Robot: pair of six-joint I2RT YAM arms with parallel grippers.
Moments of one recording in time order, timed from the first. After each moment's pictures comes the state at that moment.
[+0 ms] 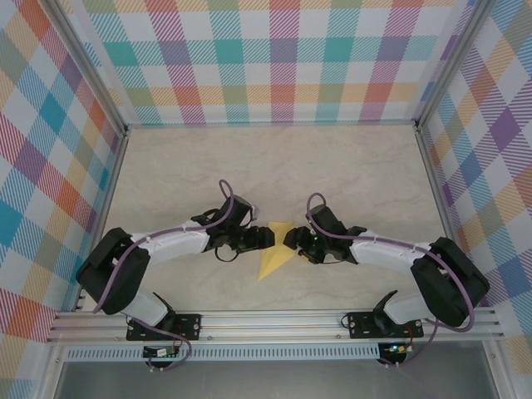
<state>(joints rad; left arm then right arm) -0.70 1.53 0.78 -0.23 0.37 -0.77 0.73 1.39 0.59 -0.13 -0.26 1.18</state>
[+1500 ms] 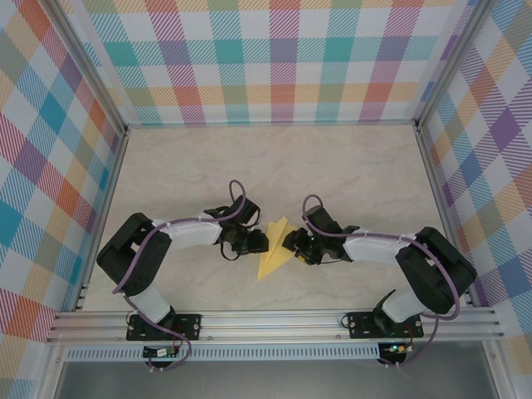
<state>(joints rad) -0.71 1.67 0.86 -0.34 0.32 -0.70 0.73 1.49 0.59 -0.08 -0.29 1.22</state>
